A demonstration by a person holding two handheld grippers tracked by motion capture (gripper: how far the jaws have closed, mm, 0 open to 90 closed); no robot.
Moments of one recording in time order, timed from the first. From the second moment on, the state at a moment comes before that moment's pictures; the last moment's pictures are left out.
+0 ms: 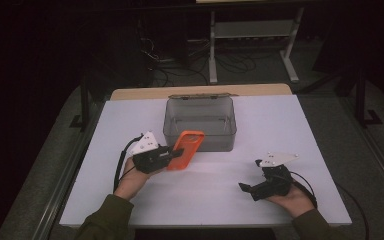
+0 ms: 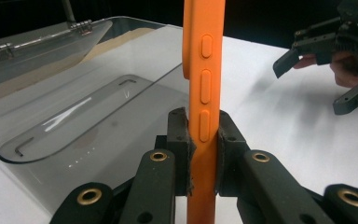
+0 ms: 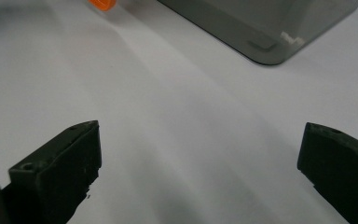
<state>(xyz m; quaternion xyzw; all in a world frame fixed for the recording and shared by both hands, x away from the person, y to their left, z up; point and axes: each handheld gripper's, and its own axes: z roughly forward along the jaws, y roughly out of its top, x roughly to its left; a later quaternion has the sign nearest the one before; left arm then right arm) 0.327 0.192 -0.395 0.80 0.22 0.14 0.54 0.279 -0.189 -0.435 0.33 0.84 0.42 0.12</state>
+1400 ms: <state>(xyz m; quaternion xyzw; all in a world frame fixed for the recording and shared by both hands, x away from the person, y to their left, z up) 0.357 0.184 -0.332 0.79 0.20 0.13 0.56 0.279 -0.189 -0.435 0.33 0.84 0.42 0.12</state>
